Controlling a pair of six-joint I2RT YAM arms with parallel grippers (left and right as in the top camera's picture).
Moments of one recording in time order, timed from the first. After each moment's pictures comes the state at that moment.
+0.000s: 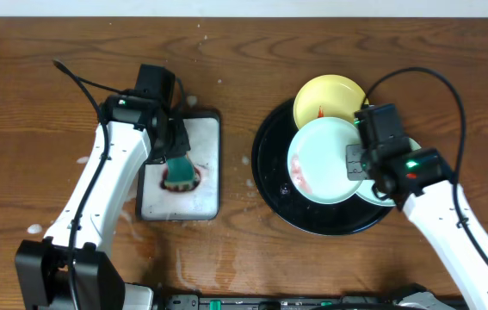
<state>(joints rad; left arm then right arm) -0.16 1.58 1.29 -1.09 -0.03 -0.42 0.37 1.30 1.05 -0.88 0.29 0.25</state>
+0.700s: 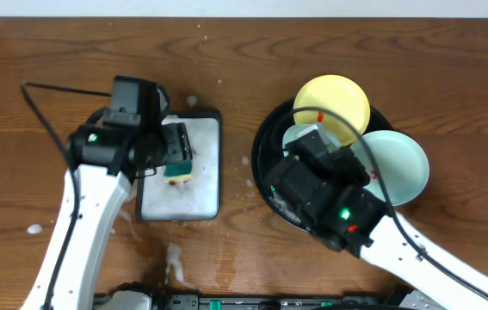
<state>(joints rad) -0.16 1.31 1.27 -1.09 0.08 -0.35 0.91 1.30 1.05 -0.88 0.97 0.10</state>
